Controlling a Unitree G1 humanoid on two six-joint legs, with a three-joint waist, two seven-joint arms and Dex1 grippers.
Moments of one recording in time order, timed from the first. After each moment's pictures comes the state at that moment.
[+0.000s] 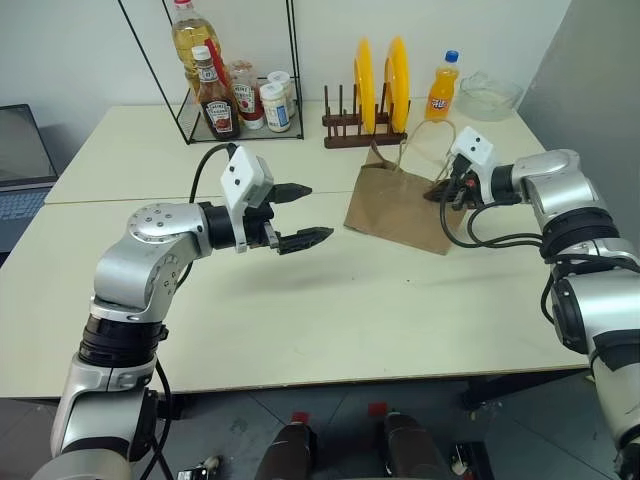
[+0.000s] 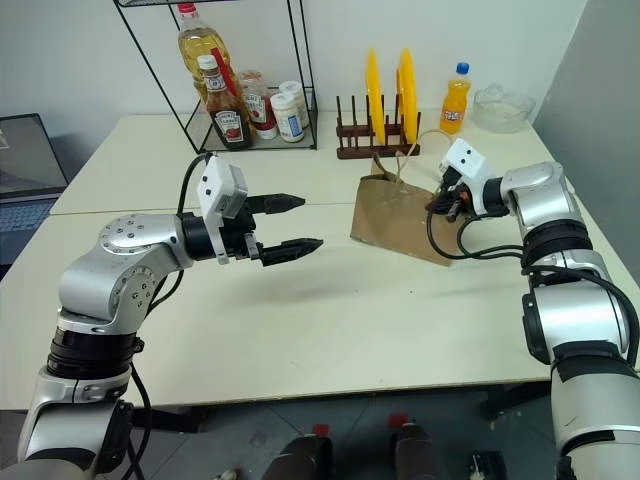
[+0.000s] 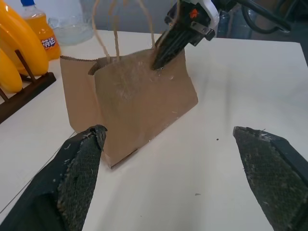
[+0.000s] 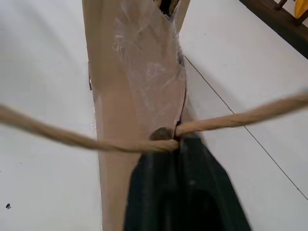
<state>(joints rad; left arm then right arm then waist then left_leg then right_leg) -0.64 0.65 -0.01 -0.14 -0.46 0.60 -0.96 -1.25 -0.57 0.17 1.08 -0.12 0.11 1.16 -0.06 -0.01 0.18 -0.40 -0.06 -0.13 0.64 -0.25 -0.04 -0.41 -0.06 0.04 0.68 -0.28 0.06</state>
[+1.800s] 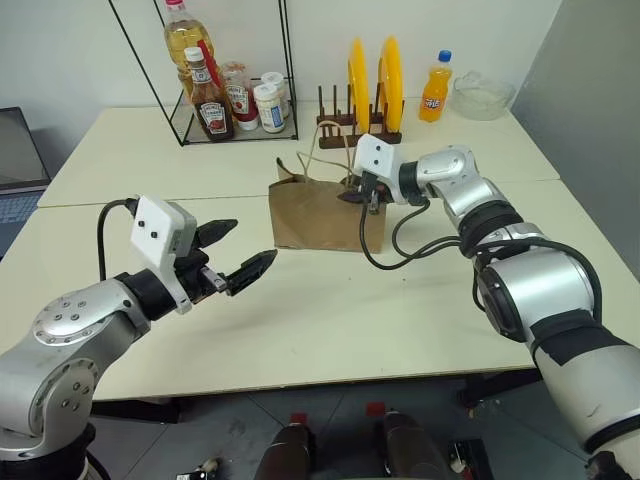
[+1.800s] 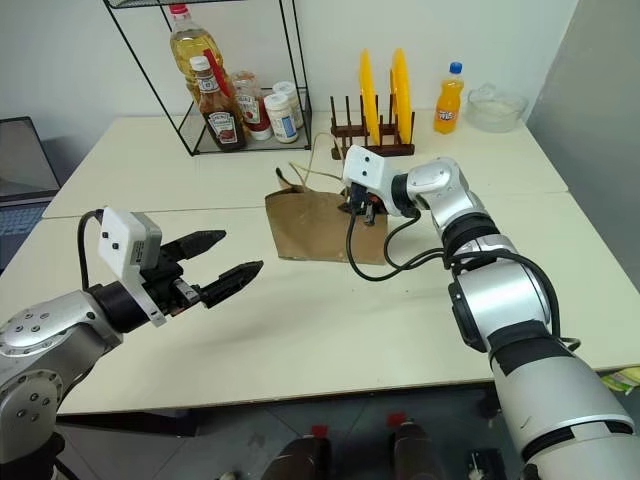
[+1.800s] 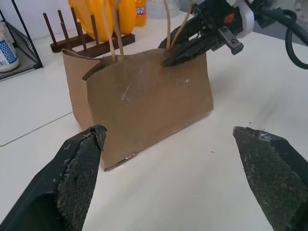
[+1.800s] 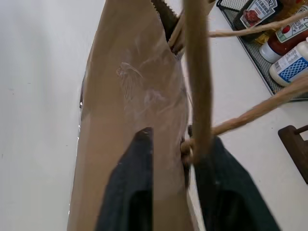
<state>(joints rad) -0.14 0.71 0.39 -0.67 -0.77 0.88 -0.51 -1.41 -0.24 0.19 1.33 -0.24 -0.31 1.02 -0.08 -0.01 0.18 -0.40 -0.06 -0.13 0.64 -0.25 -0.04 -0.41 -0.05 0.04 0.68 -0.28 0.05</state>
